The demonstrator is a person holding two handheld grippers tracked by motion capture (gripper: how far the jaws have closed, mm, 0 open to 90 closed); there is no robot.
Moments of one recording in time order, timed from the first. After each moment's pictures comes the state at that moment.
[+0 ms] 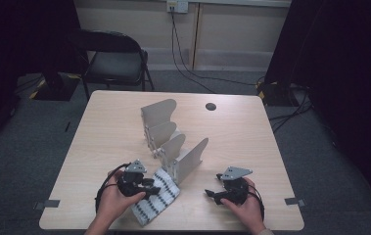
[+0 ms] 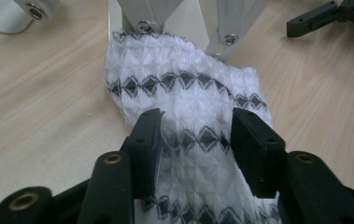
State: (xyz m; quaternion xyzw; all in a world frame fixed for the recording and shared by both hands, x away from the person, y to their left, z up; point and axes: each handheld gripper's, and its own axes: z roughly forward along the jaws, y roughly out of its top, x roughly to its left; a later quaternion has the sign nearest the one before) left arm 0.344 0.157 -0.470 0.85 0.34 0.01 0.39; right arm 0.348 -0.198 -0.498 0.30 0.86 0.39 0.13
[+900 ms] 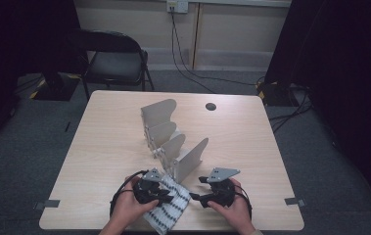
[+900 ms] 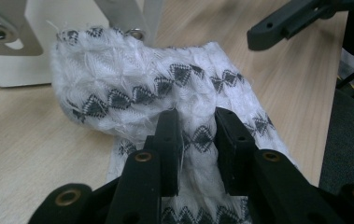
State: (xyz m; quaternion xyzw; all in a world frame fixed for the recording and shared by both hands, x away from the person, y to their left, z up) left arm 0.331 0.114 -0.479 0.87 0.29 -0.02 0.39; right arm 0.338 -0.154 -0.482 0.26 0.86 0.43 0.08
